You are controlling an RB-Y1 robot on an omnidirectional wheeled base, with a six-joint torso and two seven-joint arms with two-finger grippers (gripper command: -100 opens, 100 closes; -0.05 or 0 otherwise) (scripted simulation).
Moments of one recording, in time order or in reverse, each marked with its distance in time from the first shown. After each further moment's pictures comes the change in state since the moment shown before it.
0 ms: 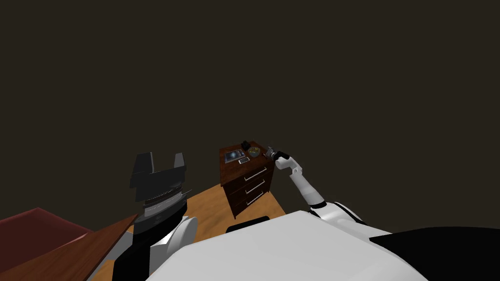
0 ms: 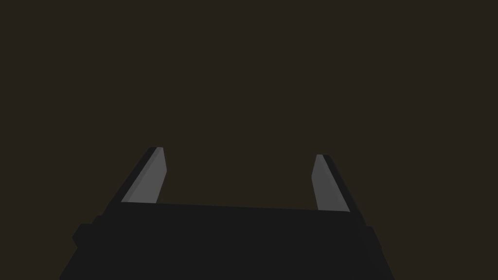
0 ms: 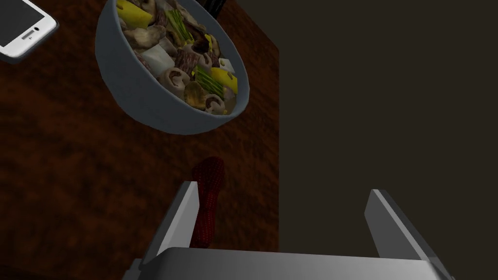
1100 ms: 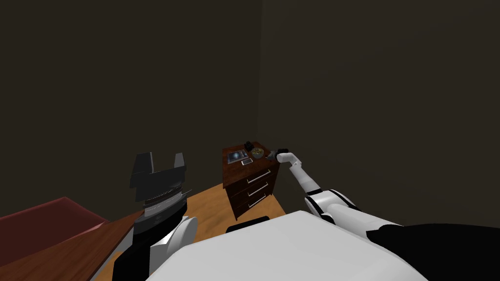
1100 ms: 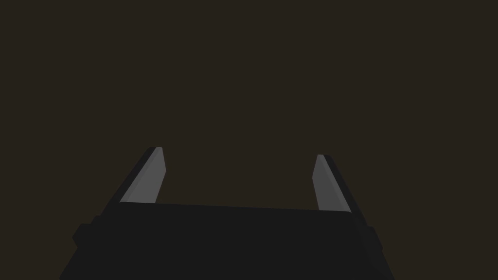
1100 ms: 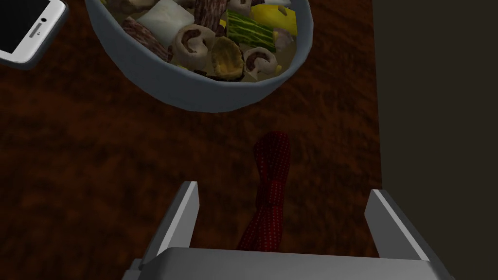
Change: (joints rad) left arm 0.000 0.000 0.000 0.000 0.000 0.000 0.000; right arm -0.137 -0.070 -0.034 0.215 -0.142 0.298 -0.211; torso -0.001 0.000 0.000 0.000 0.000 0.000
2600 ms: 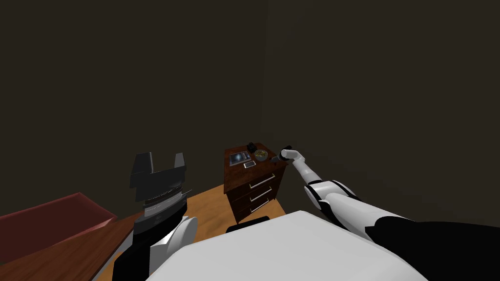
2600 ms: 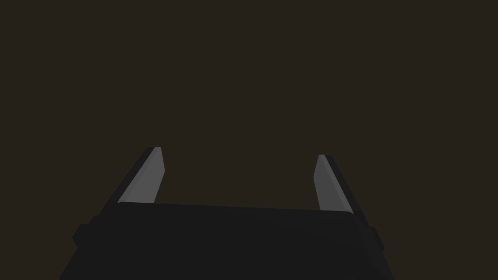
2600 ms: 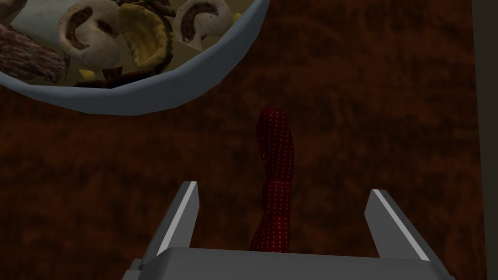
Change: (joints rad) left arm 0.000 0.000 0.000 0.000 0.000 0.000 0.000; right arm -0.114 -0.090 -0.061 0.250 -0.166 0.270 -0.162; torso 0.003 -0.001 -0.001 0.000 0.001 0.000
